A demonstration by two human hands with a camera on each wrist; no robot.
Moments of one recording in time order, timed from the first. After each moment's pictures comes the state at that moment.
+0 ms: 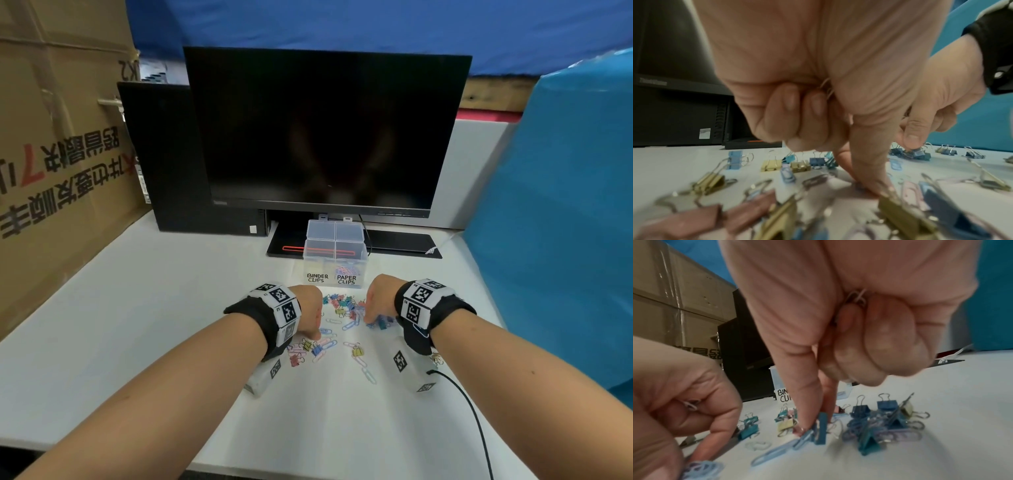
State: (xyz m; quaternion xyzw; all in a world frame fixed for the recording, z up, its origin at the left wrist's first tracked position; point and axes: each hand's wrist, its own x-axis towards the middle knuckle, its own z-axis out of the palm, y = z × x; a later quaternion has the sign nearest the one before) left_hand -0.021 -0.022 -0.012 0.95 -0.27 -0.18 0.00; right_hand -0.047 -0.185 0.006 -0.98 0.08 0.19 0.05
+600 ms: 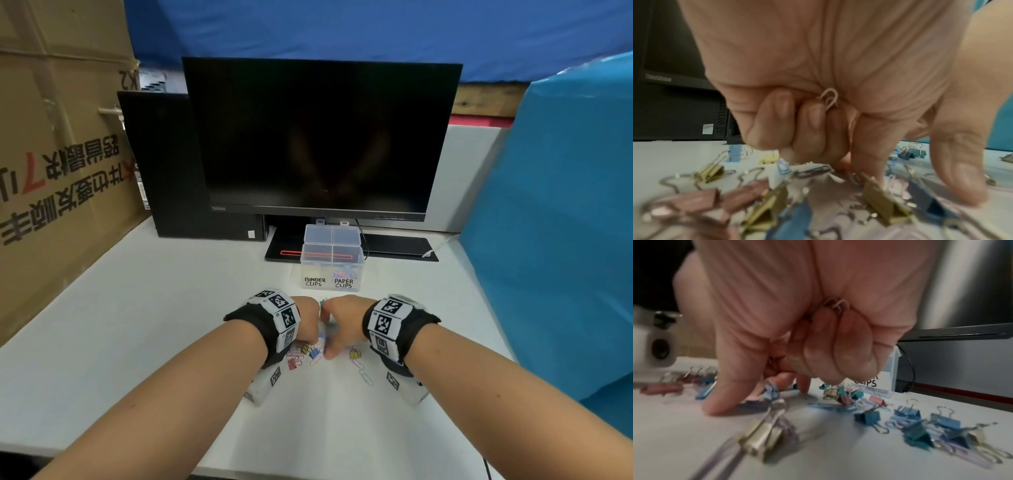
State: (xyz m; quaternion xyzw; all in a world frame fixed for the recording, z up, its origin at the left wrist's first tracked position) left_hand -0.033 -0.026 -0.008 0.95 -0.25 -0.21 -0.02; right_hand -0.069 -0.141 0.002 -0.98 -0.10 0.18 0.05
